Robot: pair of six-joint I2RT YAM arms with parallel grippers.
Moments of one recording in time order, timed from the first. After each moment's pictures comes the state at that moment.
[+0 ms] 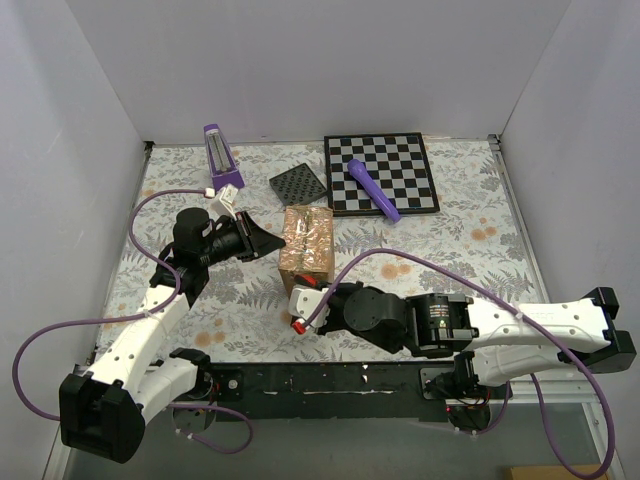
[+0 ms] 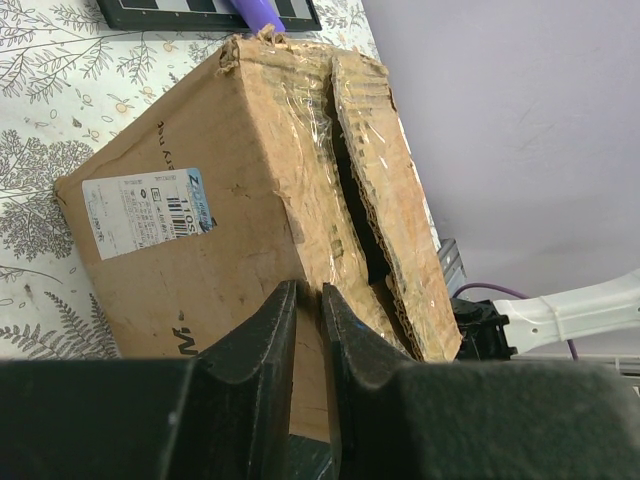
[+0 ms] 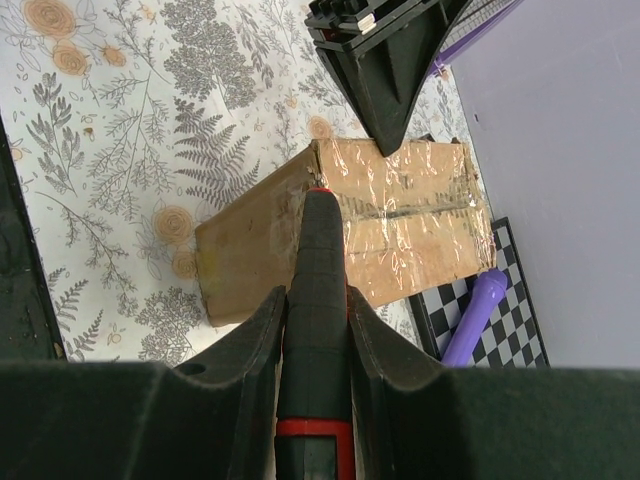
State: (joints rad) left arm -0.27 0.96 0.68 -0.05 0.63 -0.70; right arm 1.58 1.14 1.15 -0.44 0.55 -0.42
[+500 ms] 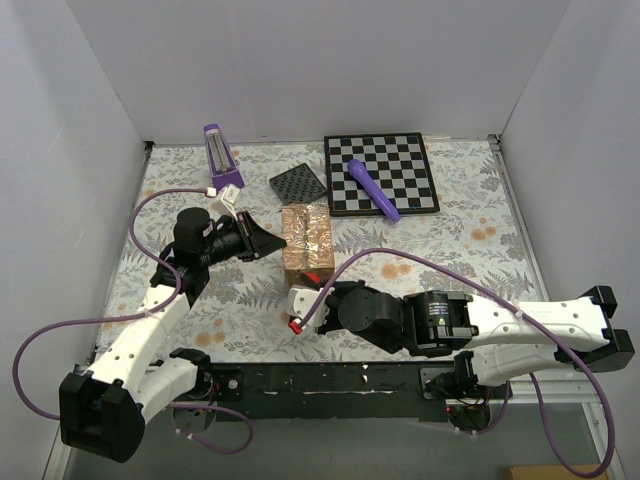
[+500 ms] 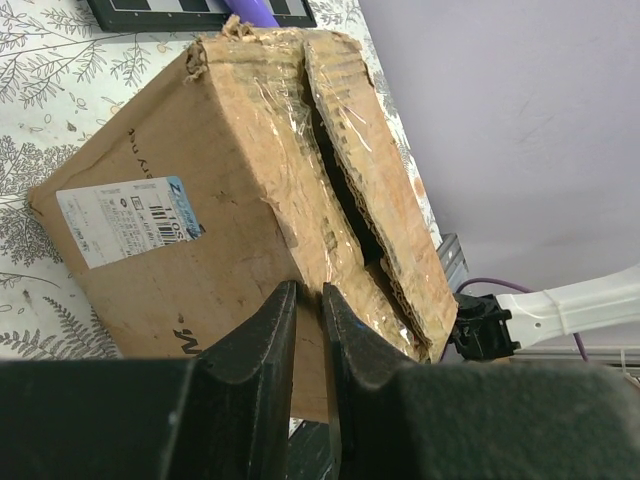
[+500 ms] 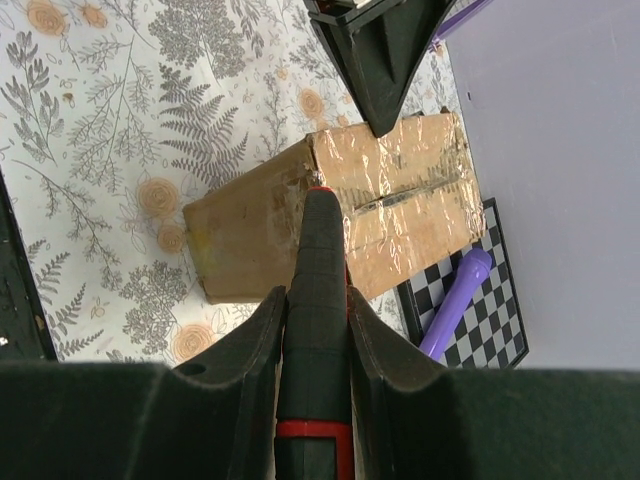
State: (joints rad) left arm -0.27 0.96 0.68 -0.05 0.64 -0.68; right arm 1.59 1.17 1.21 -0.55 0.59 -0.42
